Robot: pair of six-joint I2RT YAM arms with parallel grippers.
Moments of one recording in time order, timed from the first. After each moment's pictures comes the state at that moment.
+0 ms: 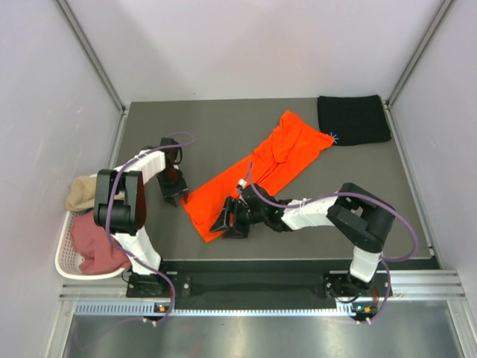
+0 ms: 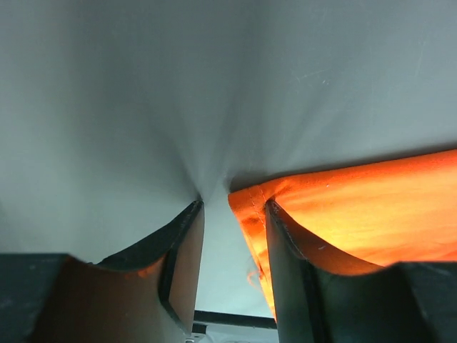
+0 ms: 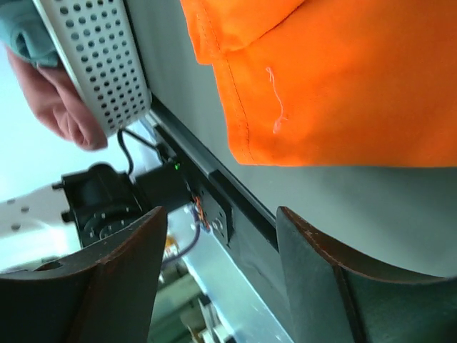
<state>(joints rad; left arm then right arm) -0.08 1.80 1.15 -0.84 -0.01 -0.47 1.00 1.79 0.85 0.34 -0.41 1.25</state>
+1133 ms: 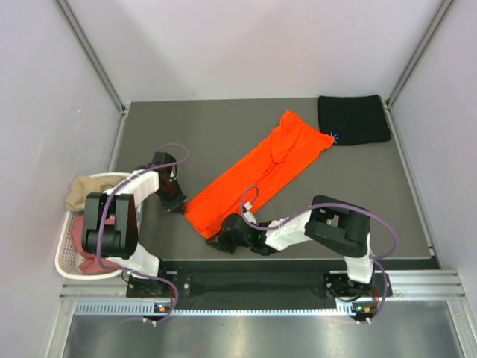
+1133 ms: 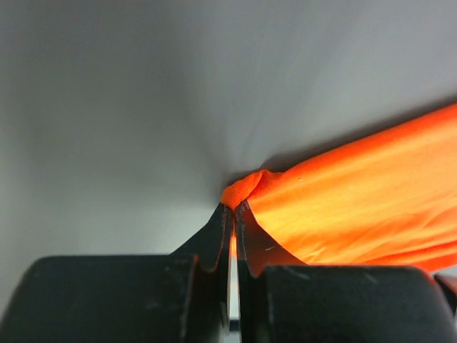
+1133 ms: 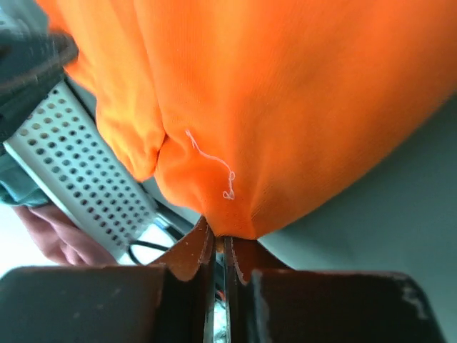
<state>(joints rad) -0.07 1.59 0.89 -0.66 0.10 -0.55 1.25 1.95 0.90 0.33 0.13 1.79</state>
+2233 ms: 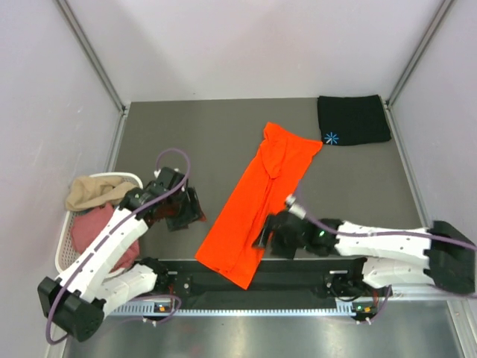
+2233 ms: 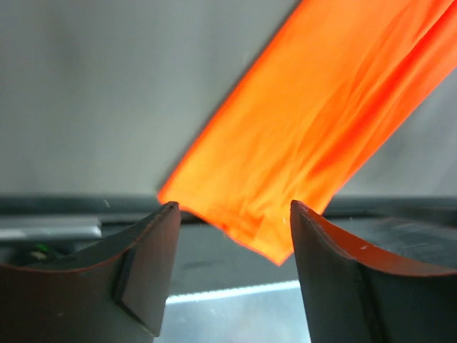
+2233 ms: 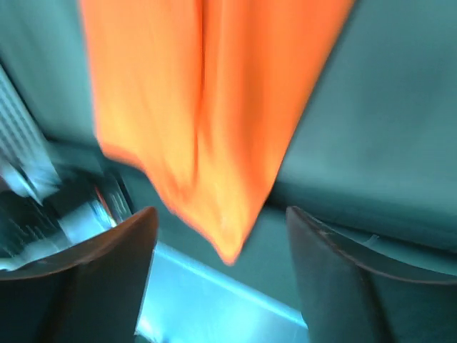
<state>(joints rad) -0.49 0.94 0.87 -1.04 0.04 -0.82 1.22 1.18 0.60 -0.34 0.10 1.44</state>
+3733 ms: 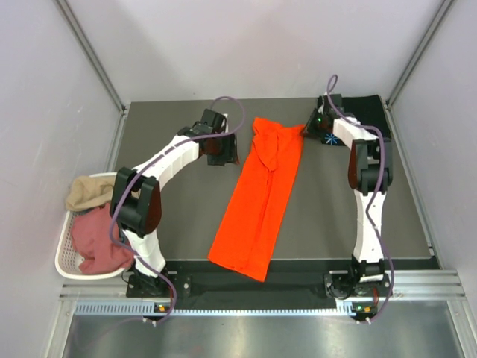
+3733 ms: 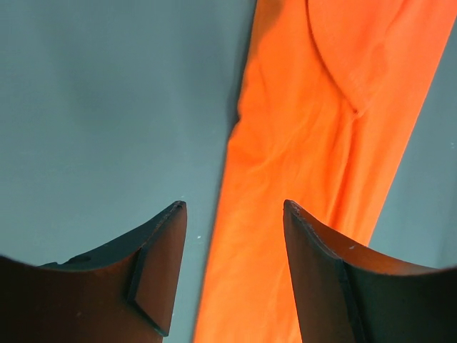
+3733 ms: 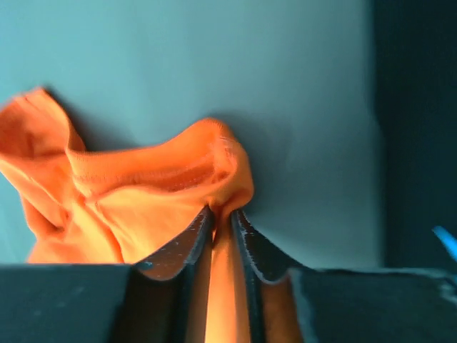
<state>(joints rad) -0.44 1.85 1.50 -0.60 0.14 -0.42 0.08 2.34 1.83 -0.35 -0.29 0.52</state>
